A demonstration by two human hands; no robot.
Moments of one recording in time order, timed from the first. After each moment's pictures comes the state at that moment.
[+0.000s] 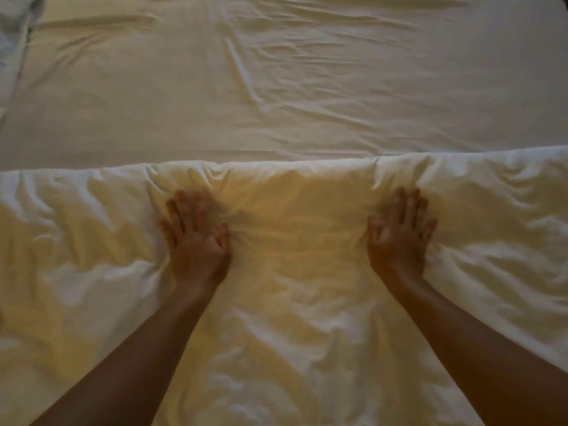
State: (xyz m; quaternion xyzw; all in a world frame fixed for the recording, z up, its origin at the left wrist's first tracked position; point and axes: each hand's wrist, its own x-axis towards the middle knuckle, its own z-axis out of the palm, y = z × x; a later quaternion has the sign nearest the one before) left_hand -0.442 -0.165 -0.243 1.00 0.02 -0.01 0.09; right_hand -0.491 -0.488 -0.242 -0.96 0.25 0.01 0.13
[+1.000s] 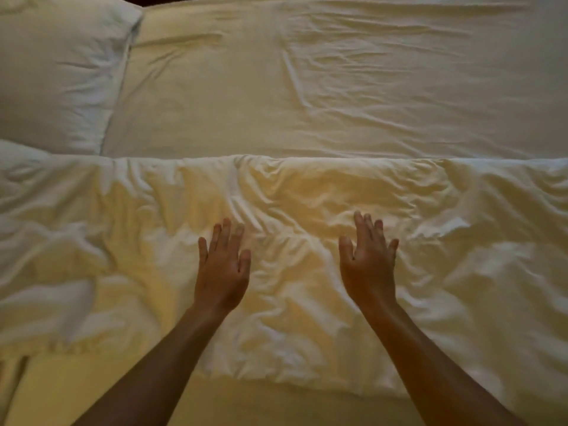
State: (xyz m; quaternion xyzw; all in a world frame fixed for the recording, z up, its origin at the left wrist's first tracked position) left_hand -0.523 -0.120 -0.170 0.98 -0.01 -0.11 0.16; right_hand -0.537 -0.372 -0.168 -0.92 0.17 0.05 0.34
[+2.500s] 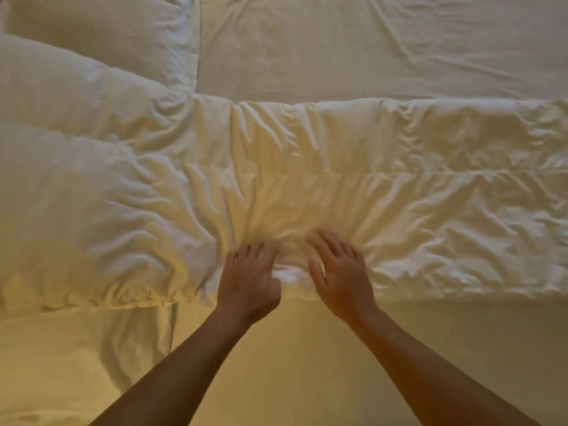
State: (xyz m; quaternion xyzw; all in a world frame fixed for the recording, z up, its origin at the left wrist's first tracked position) left_hand -0.621 0.204 -0.160 0.97 -0.17 -0.16 0.04; right_hand -0.650 0.013 -0.187 -0.97 0.01 0.08 0.22
